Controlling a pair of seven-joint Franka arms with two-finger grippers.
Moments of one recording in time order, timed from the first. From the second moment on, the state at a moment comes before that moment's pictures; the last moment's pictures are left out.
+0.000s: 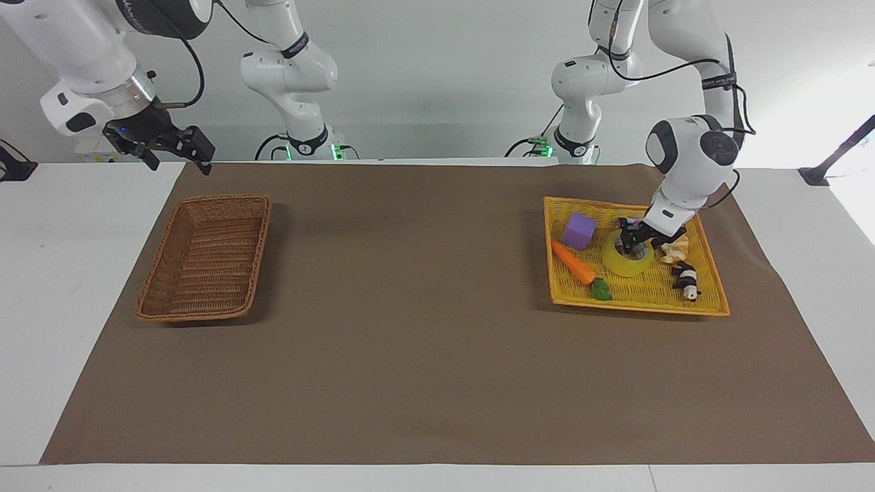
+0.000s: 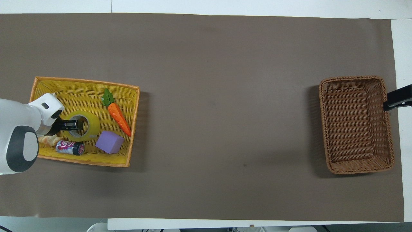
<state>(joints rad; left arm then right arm) 0.12 -0.08 -0.13 -2.44 -0.01 2.34 0.06 -0.01 -0.05 -0.11 -1.60 -0.04 1.40 -0.01</state>
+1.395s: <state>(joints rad) 0.14 -0.05 -0.13 -2.46 -0.01 2.40 0.06 -0.02 -0.05 -0.11 -1.60 -0.04 1.40 -0.01</state>
